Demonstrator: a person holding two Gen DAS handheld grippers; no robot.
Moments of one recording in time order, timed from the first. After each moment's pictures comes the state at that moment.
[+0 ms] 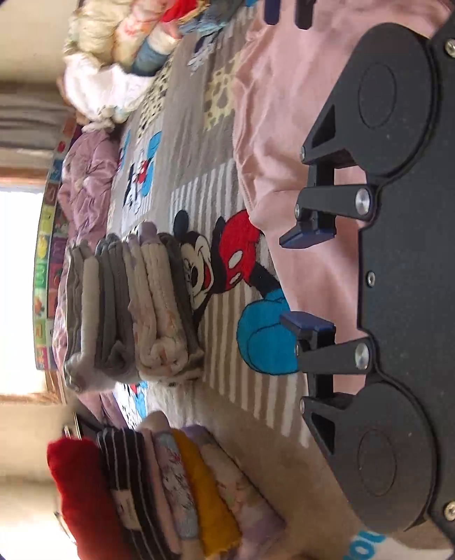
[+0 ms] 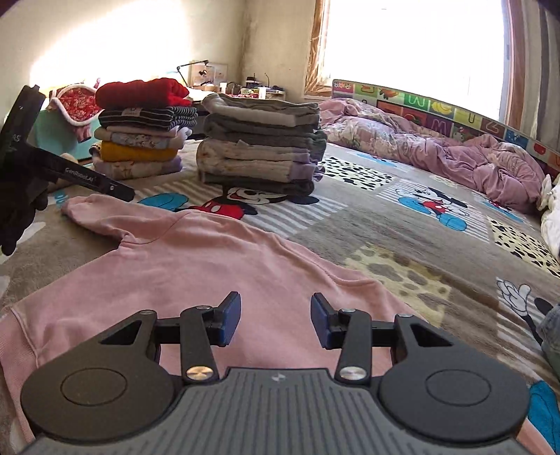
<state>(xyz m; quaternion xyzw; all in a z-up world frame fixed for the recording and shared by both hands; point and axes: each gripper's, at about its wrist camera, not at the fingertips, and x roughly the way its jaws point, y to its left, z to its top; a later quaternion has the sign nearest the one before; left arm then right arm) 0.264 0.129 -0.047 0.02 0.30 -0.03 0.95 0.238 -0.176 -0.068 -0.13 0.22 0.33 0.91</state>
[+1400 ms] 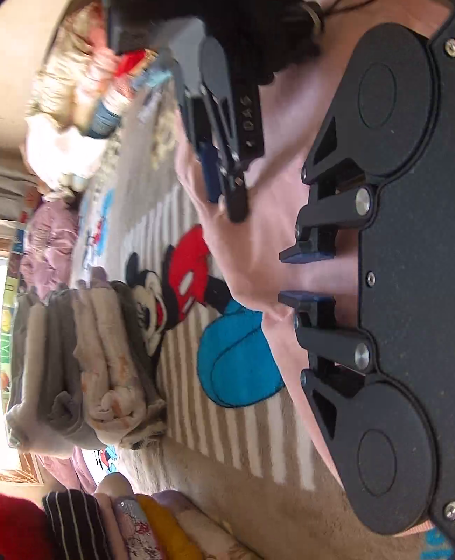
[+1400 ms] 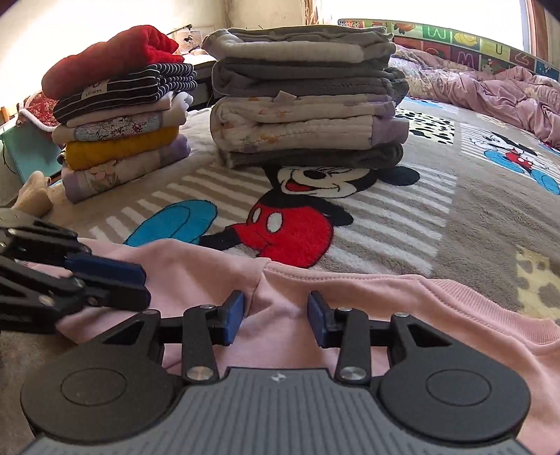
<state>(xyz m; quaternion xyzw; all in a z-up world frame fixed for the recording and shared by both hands) 0.270 0.197 -0.069 -0.06 0.32 -0.19 0.93 0.338 -0.009 -0.101 -0.05 0.33 0.33 0.88</state>
